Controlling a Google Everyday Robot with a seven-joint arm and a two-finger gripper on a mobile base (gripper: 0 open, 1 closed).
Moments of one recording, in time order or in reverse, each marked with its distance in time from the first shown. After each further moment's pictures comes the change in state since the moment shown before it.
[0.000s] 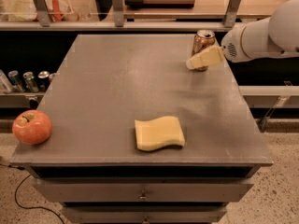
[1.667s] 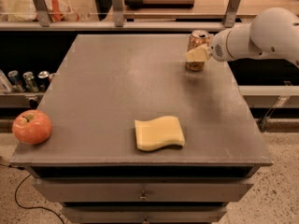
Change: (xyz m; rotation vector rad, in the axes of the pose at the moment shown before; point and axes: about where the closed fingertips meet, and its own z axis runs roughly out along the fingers) arm -0.005 -0.004 0.065 -0.073 -0.043 0.037
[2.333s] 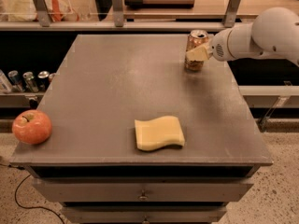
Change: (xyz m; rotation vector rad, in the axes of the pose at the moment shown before) arm -0.002 -0.001 0.000 -0.011 -0.011 -0.008
